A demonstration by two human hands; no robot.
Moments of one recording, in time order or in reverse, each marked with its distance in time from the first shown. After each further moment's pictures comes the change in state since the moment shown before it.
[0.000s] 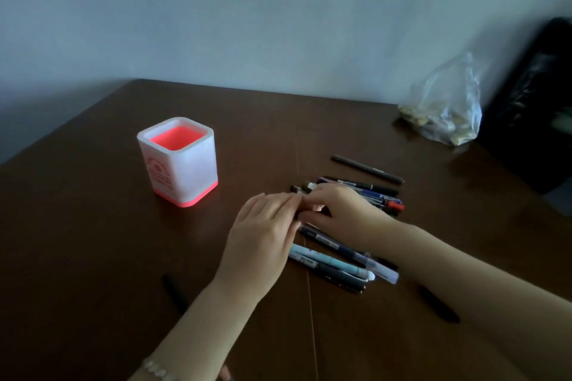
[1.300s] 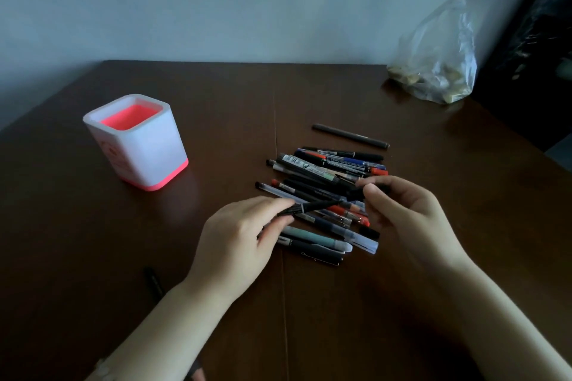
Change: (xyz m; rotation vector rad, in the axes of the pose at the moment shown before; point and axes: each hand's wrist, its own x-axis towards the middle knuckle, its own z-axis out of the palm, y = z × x) left_hand -0.009 0.021 0.002 -0.262 -0.007 0.076; right_hand -0.093 0.047 0.009 1.052 0.524 0.353
